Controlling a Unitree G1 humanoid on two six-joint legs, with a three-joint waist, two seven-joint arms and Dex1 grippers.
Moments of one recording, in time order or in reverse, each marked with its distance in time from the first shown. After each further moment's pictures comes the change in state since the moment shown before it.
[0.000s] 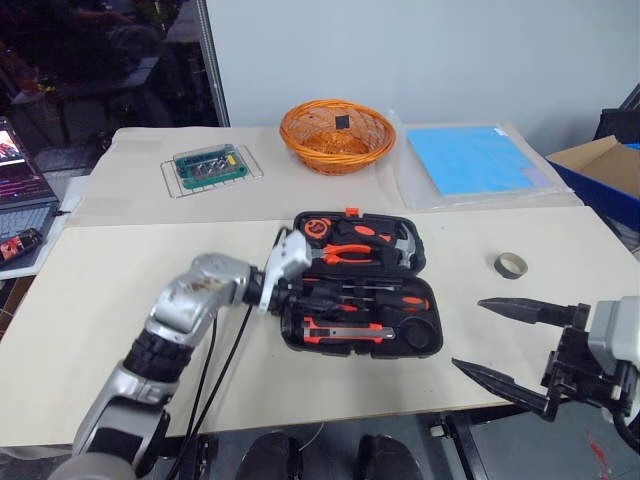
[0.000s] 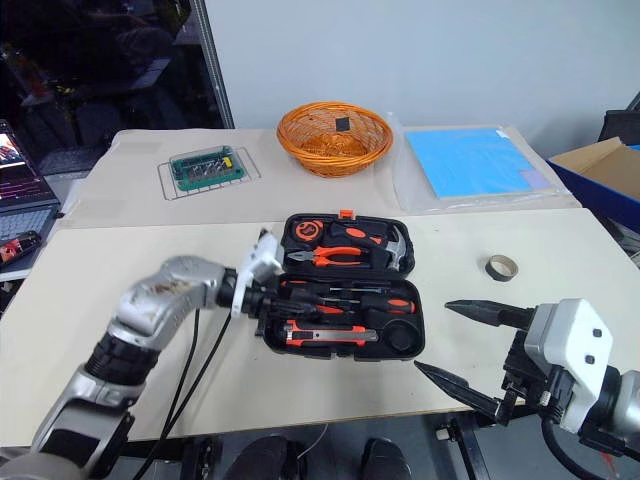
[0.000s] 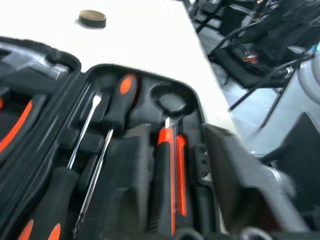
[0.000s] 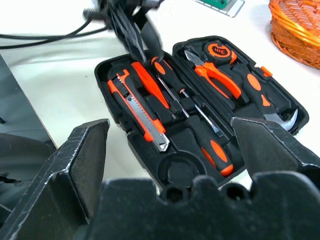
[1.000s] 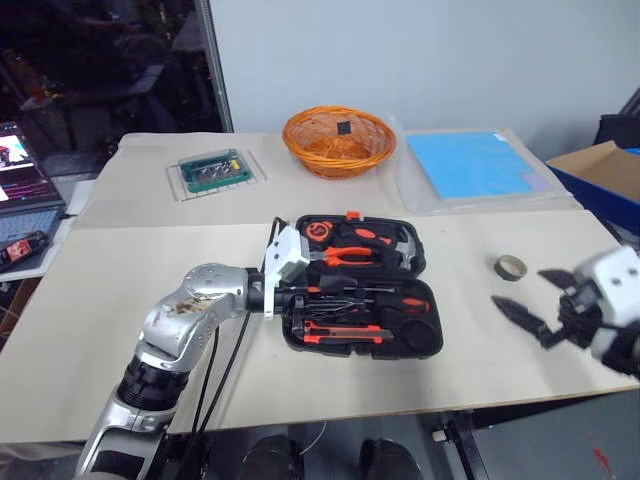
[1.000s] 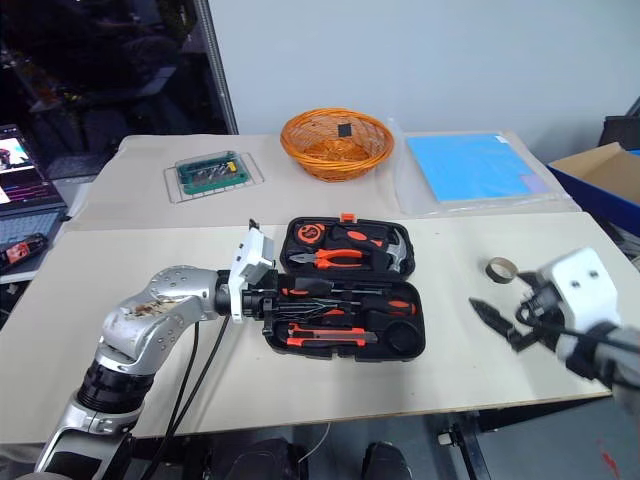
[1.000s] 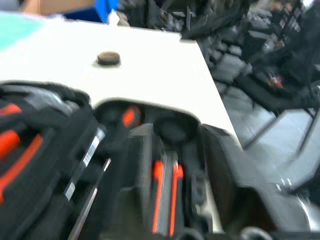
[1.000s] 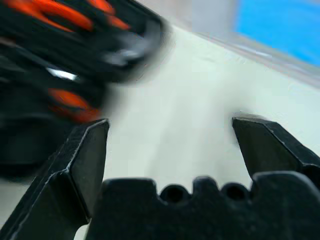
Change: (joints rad) left arm 0.039 -0.065 0.175 -0.269 -0.215 0.036 0.177; right arm -0.334 -0.141 0.272 0.336 -0.290 0.261 -0.417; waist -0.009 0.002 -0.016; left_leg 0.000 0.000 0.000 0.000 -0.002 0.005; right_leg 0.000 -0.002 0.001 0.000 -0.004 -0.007
